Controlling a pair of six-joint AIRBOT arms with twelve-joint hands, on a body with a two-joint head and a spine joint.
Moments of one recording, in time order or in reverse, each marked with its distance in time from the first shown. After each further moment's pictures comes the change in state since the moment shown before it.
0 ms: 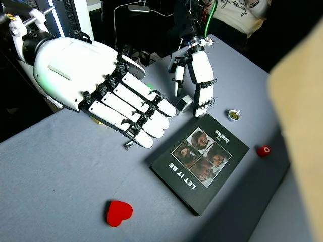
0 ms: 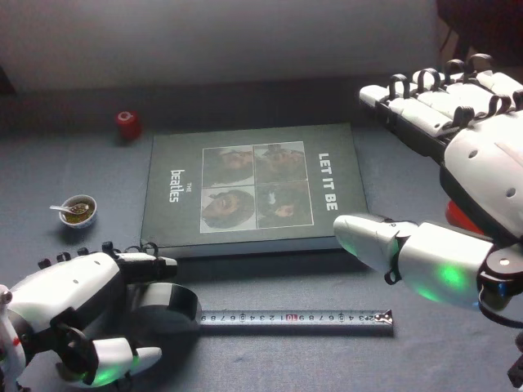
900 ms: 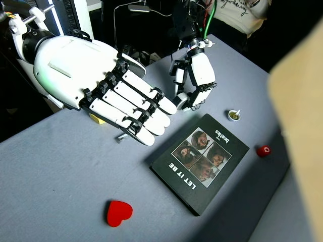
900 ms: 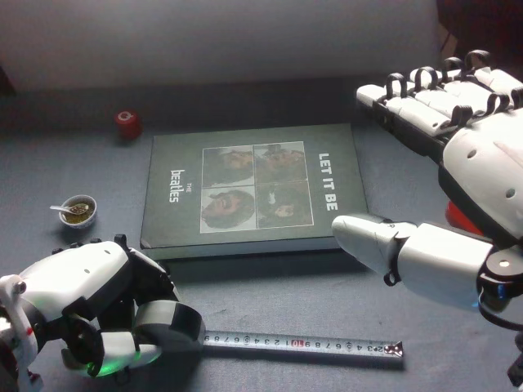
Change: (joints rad) left arm -0.037 -0.019 0.010 -0.032 -0.018 0.090; right arm -0.006 0.000 0.000 -0.015 0.000 0.006
